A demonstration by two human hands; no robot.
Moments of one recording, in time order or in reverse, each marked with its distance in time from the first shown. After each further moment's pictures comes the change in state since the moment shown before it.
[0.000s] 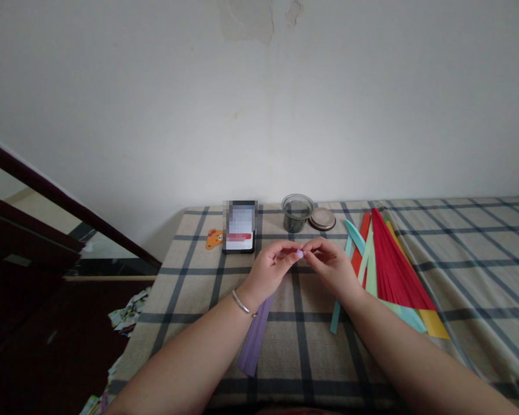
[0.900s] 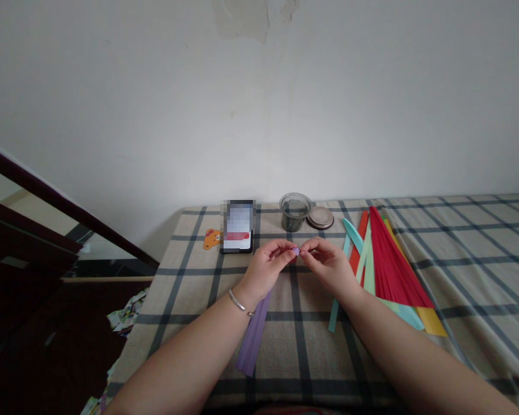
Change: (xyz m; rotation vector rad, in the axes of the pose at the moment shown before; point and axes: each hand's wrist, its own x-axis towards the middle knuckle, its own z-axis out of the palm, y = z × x) left_hand 0.003 -0.005 0.003 -0.260 0.068 -0.154; right_hand 0.000 -0.006 -0.001 0.033 -0.032 0.010
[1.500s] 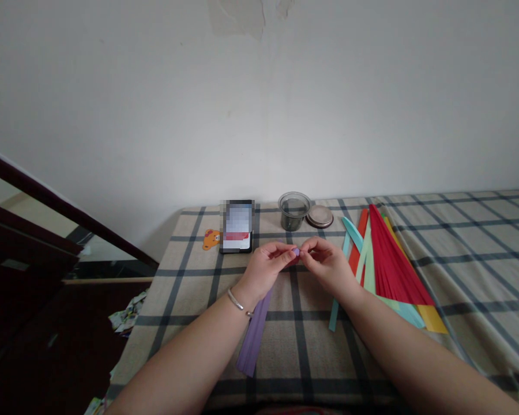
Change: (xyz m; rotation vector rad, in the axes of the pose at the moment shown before) left_hand 0.000 0.000 0.001 -0.078 0.036 -0.094; right_hand 0.000 0.003 0.003 0.034 -0.004 0.023
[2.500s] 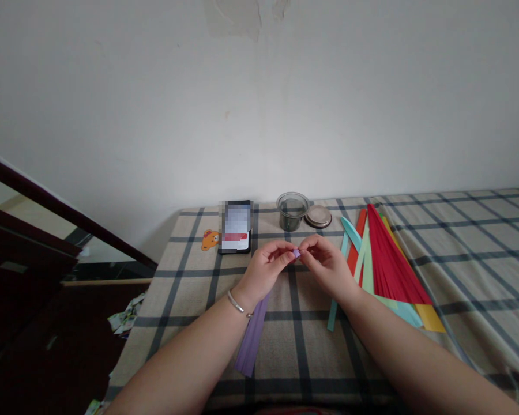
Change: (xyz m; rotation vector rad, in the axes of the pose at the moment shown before) left_hand -0.003 0.002 -0.001 0.116 -0.095 0.153; right_hand -0.002 -0.003 -0.003 -0.033 -0.014 -0.102
